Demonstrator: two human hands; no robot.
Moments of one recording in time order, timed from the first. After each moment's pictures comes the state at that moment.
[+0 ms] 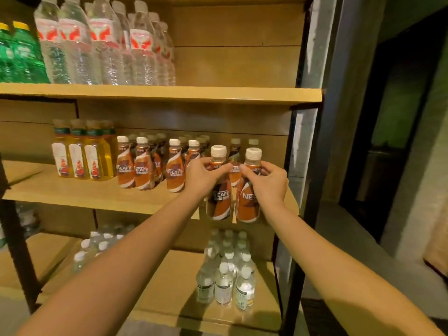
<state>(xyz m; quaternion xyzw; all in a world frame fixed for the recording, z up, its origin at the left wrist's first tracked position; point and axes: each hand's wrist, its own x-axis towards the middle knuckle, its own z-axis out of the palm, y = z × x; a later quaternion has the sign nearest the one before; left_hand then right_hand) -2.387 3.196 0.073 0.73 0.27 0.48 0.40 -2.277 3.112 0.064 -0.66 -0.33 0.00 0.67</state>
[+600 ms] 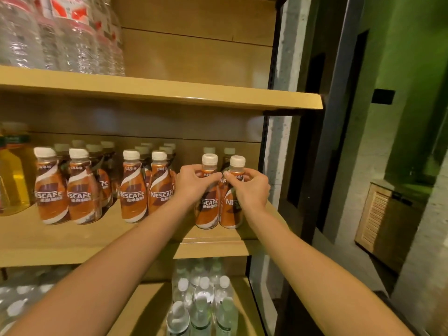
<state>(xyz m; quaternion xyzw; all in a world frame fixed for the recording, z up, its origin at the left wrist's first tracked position) -2.310 3.291 0.073 0.76 0.20 0.41 0.47 -2.228 3.193 0.065 -0.71 -0.24 -0.06 0.66</state>
